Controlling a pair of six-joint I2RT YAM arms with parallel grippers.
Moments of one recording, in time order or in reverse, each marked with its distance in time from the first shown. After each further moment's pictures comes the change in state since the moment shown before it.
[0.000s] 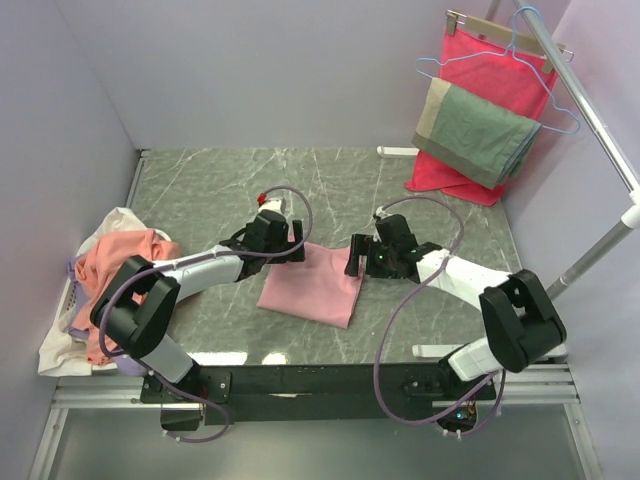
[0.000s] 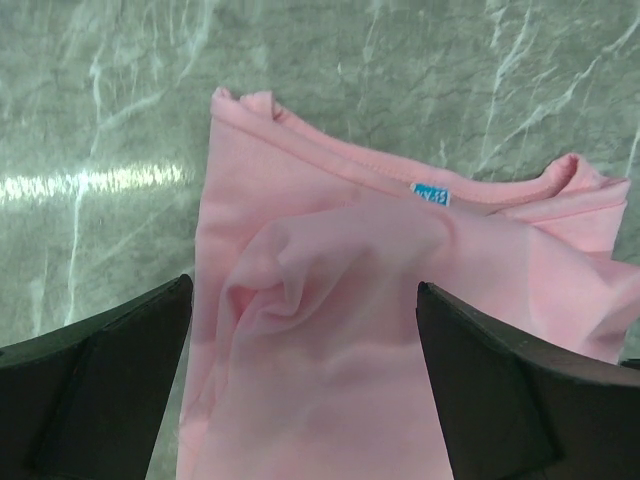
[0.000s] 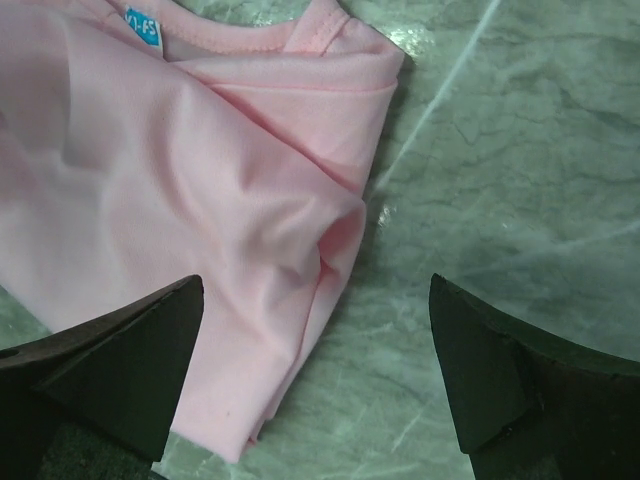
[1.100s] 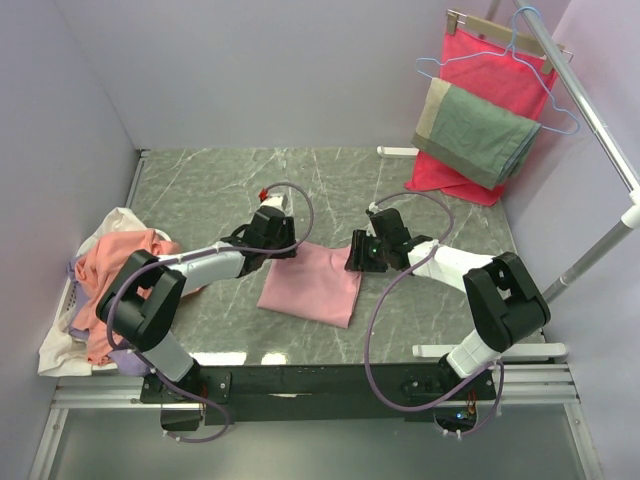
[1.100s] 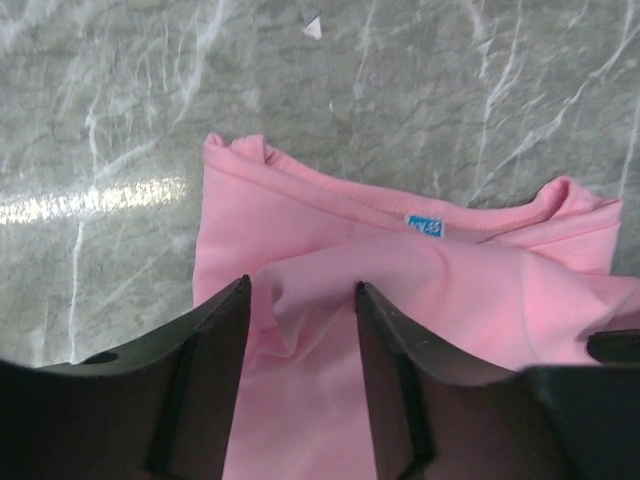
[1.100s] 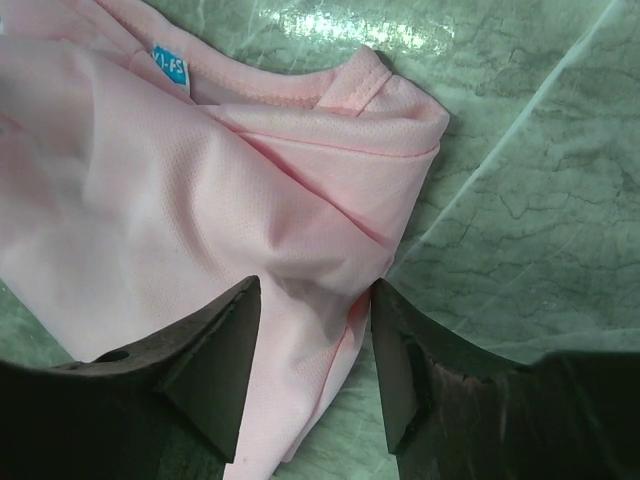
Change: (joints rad) left arm 0.026 0.050 0.029 0.069 0.032 0.056; right arm -0.016 0.150 0.067 0.087 -0.082 -0.008
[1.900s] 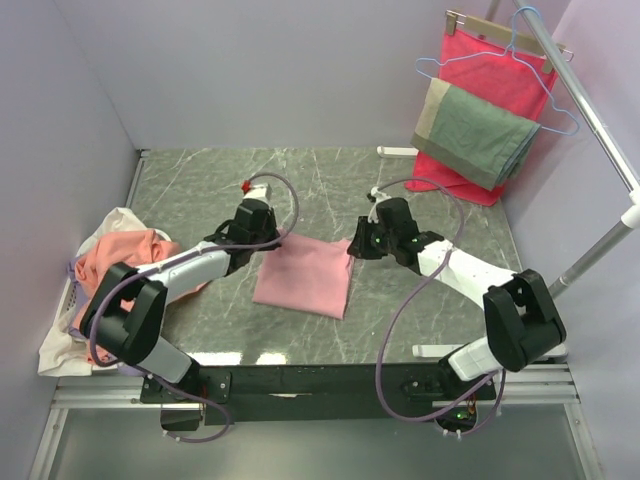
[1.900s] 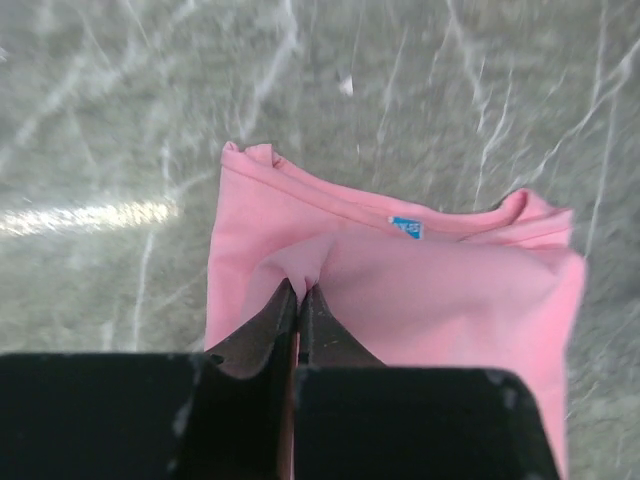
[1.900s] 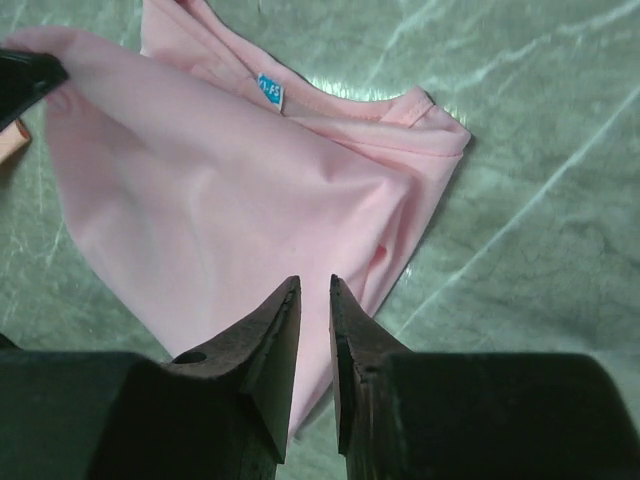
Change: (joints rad) left arm 0.066 -0.085 -0.021 -0.027 0.016 -0.004; right arm 0.000 -0.134 0.025 0.010 -0.019 -0.043
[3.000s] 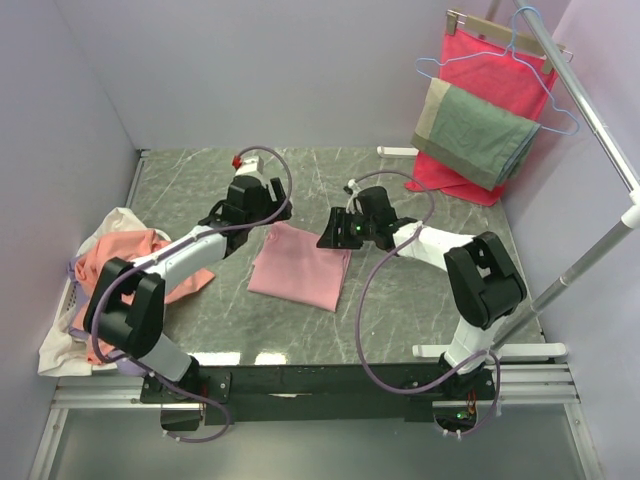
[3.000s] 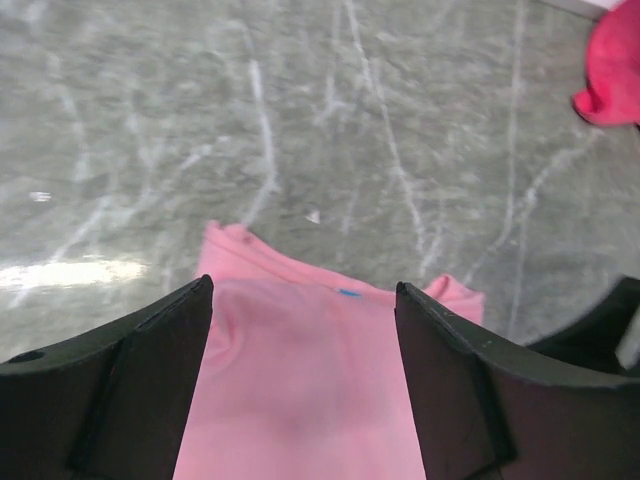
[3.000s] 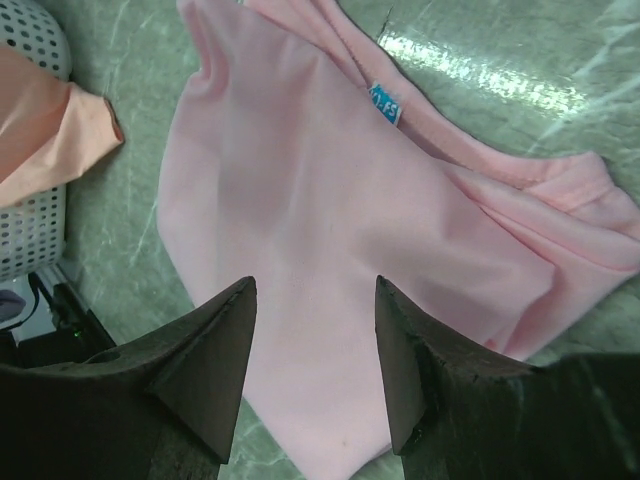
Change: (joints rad) left arm 0.072 0.014 0.152 0.031 0.006 -0.019; right arm 0.014 0.302 0.184 0.141 -0.232 0.058
